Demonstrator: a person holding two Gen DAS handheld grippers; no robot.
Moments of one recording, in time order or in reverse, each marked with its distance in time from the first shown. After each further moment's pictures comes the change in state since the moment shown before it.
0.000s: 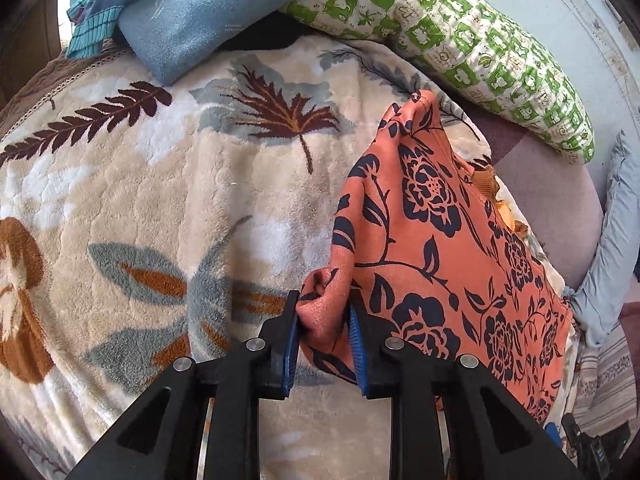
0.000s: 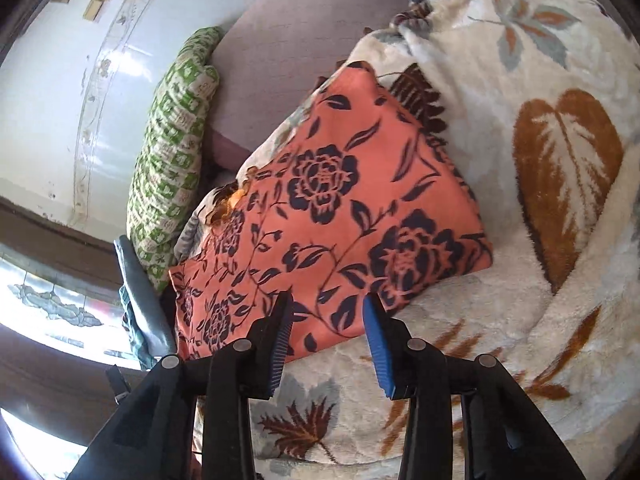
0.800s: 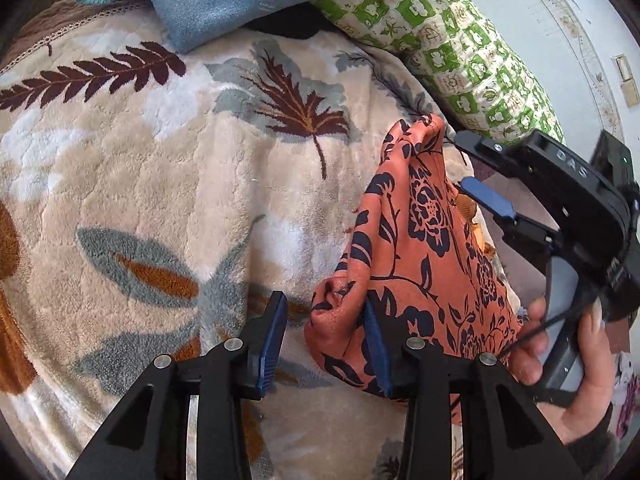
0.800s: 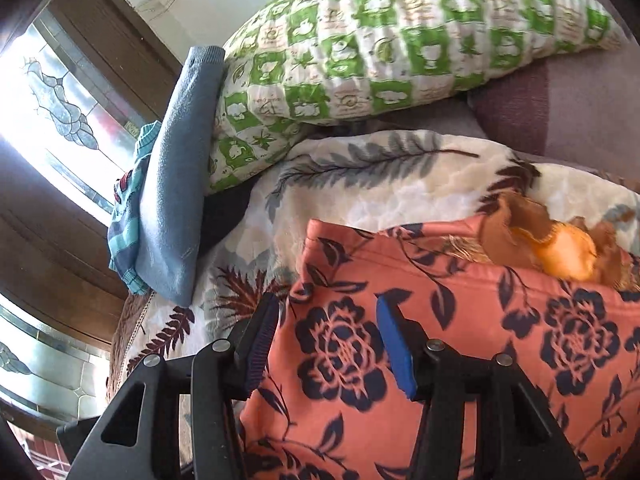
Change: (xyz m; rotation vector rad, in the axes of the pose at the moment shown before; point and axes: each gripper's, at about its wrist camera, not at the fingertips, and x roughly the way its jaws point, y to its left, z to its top) left arm 0.004 0.053 0.014 -0.144 0.043 -0.182; right arm 0.262 0.302 -0.033 -0.665 0.277 -0.022
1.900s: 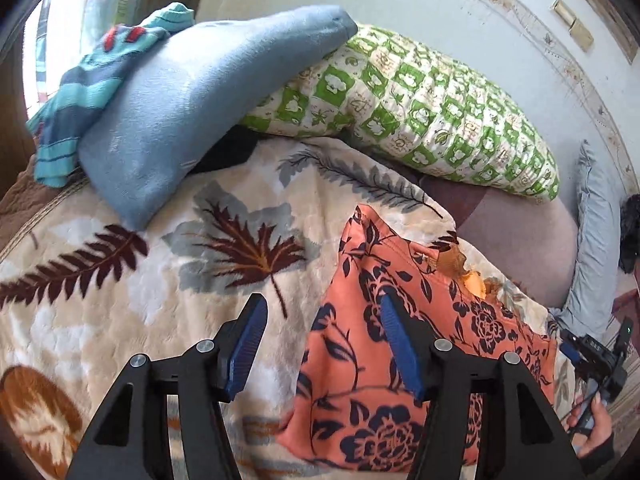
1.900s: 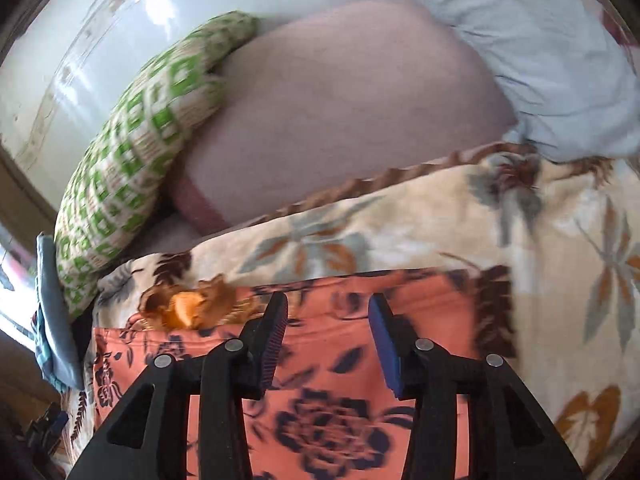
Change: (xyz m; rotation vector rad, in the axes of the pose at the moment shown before) left arm -0.009 -0.093 0.048 0.310 -0.196 0.112; right arm -0.202 -0.326 -0.080 0.463 -0.315 -0.333
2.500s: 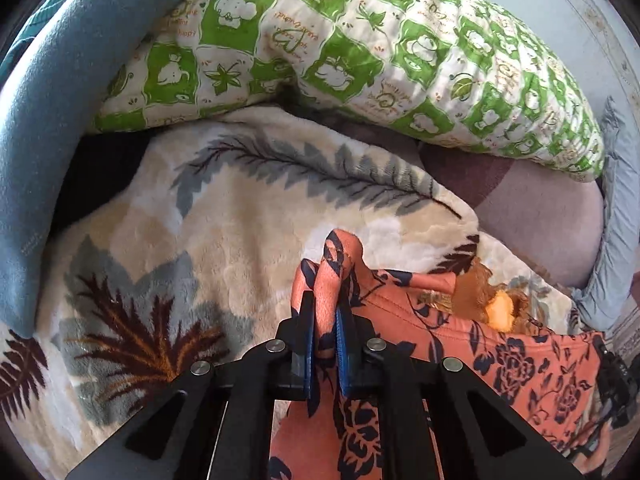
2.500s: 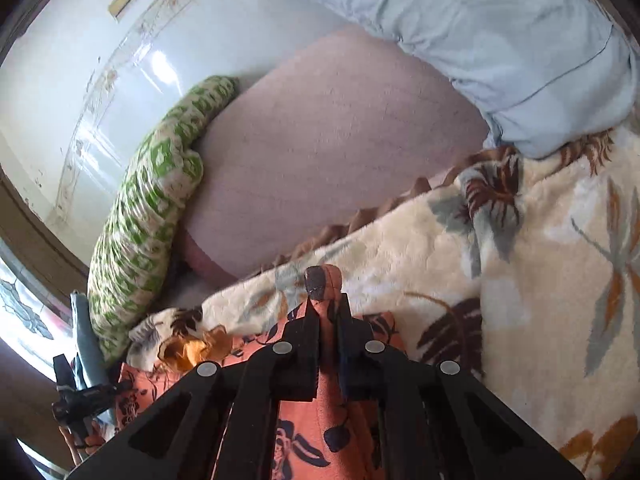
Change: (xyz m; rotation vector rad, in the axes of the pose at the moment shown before) left arm 0.136 -0.047 0.066 0.086 0.170 0.027; right arm 0.010 -0.036 0.009 0.087 -0.120 0.172
